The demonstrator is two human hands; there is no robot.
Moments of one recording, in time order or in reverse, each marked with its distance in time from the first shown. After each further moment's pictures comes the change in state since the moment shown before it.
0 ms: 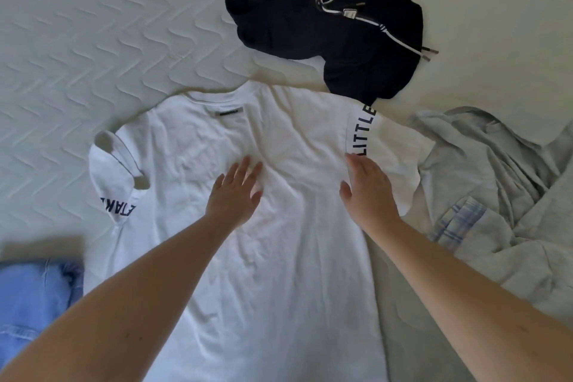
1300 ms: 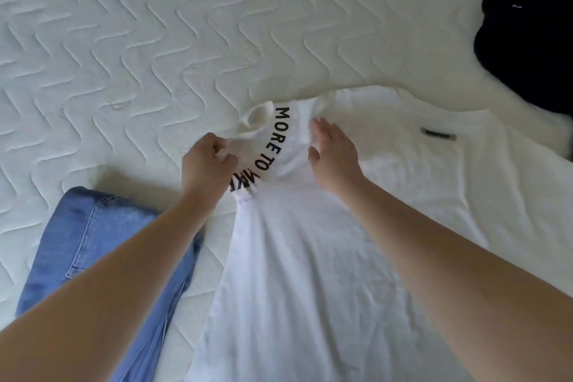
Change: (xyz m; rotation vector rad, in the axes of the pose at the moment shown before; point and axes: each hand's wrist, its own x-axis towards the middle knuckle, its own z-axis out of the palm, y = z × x) left_hand -0.068 -0.345 0.016 -0.926 0.602 -0.657; right_hand 0.124 -0.373 0.199 -0.149 -0.204 -0.341
